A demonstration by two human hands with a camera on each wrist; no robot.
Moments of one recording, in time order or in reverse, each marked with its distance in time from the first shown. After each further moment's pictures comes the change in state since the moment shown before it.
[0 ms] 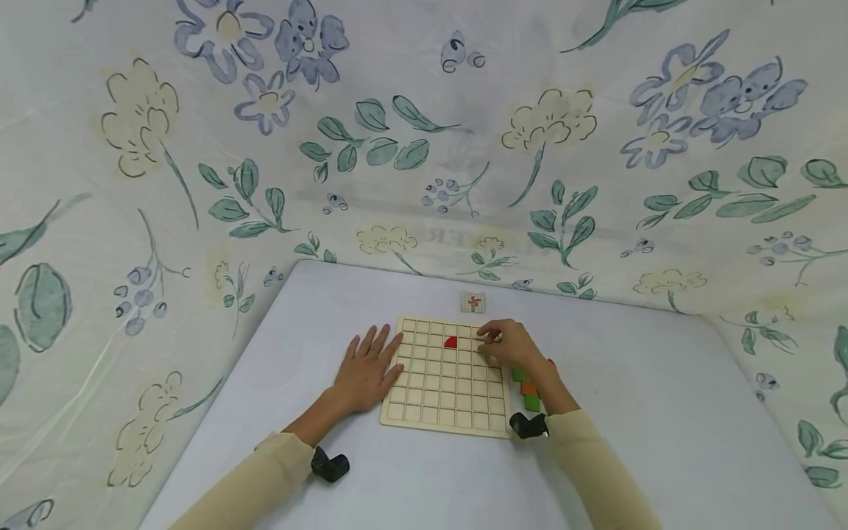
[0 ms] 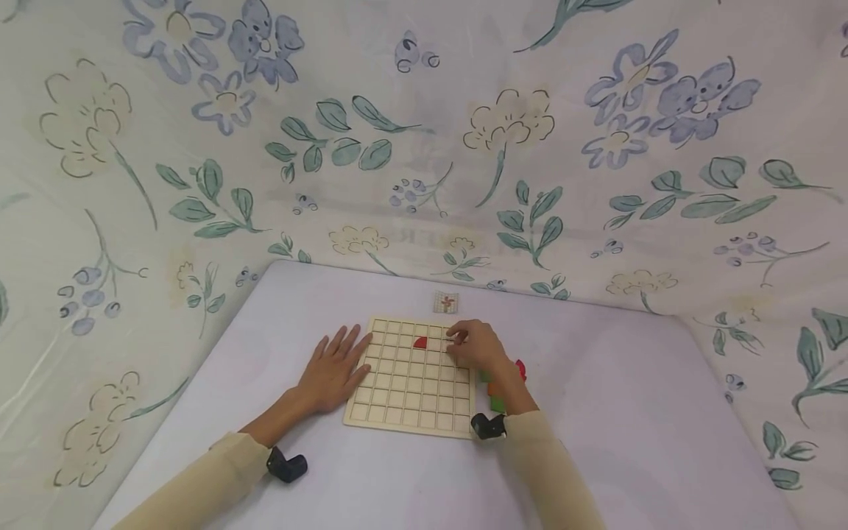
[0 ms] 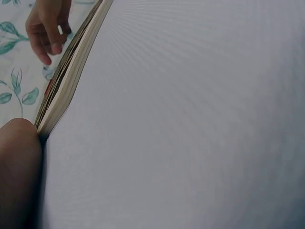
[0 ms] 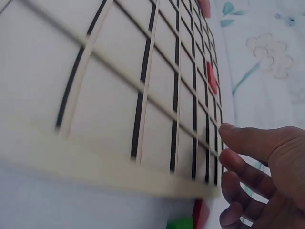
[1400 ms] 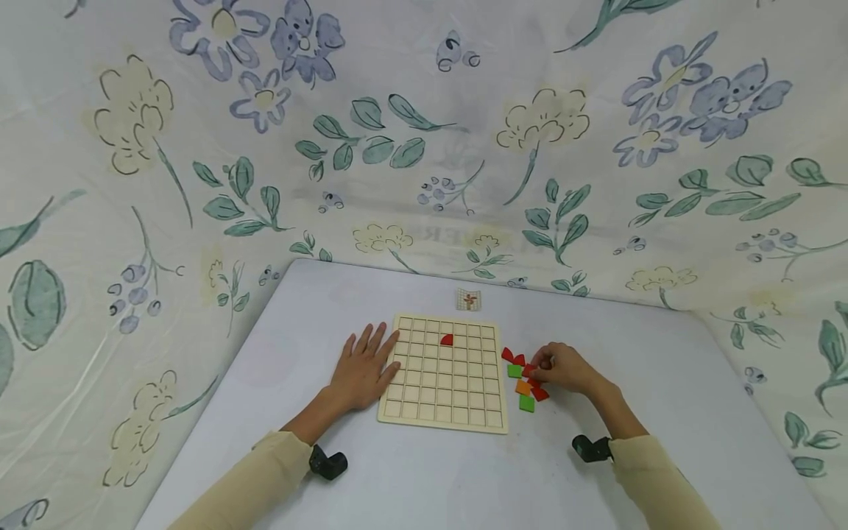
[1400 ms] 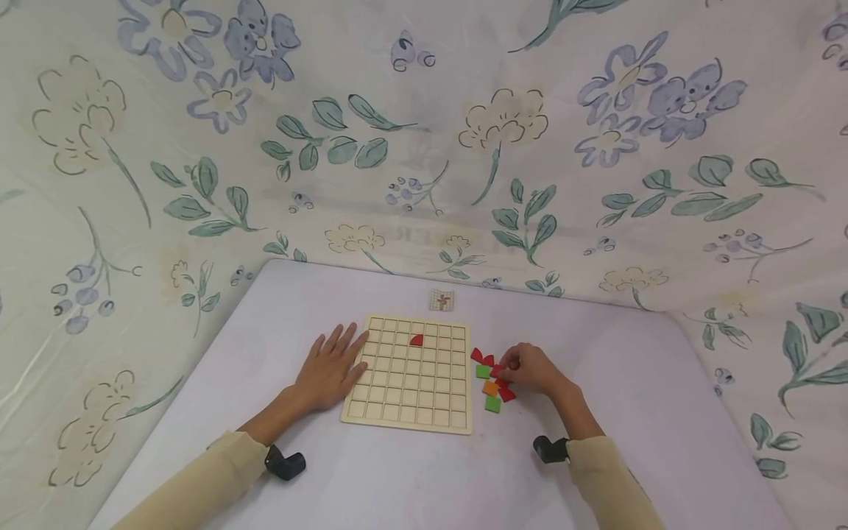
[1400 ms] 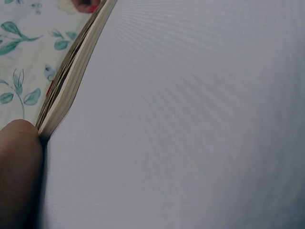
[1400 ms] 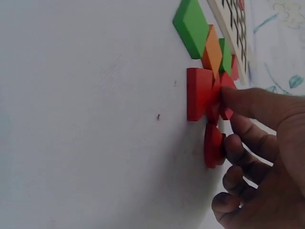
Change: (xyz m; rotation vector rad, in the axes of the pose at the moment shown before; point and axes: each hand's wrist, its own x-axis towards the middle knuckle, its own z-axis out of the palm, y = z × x) left_hand 0.001 -0.002 0.005 0.002 0.016 0.000; right_hand -0.065 0.060 -0.051 -0.041 -0.143 0.168
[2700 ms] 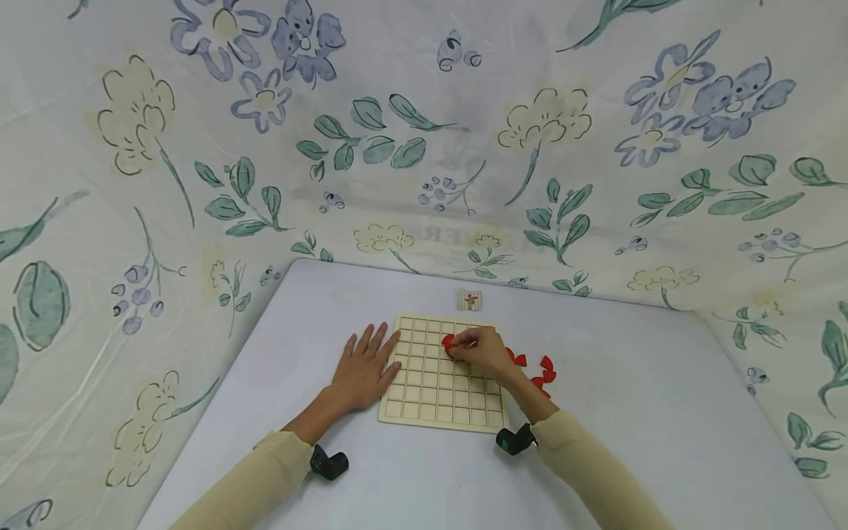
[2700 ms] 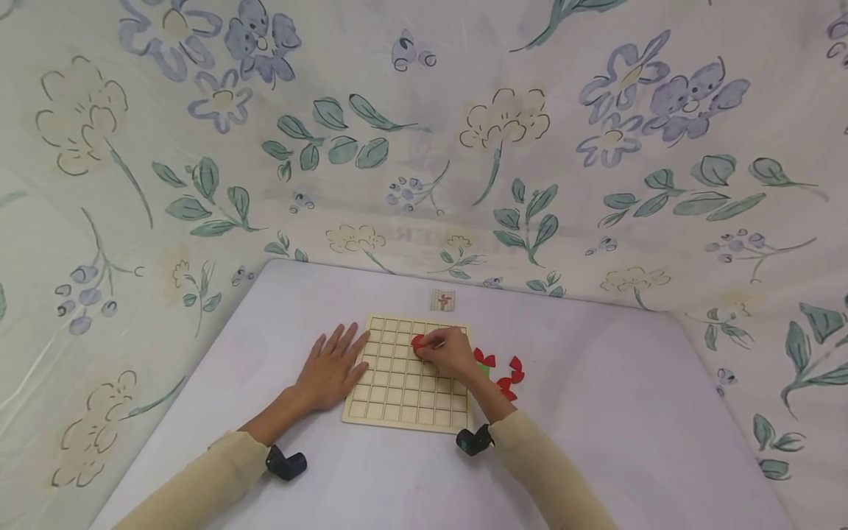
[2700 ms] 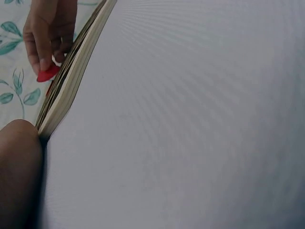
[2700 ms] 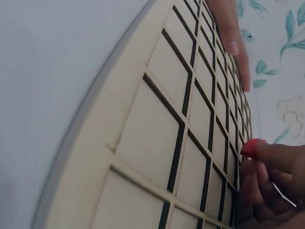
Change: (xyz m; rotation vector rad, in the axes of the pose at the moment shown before) left_hand -0.001 0.001 -0.002 0.003 -0.008 -0.002; right_hand 0.054 -0.101 0.078 0.349 0.166 -0.163
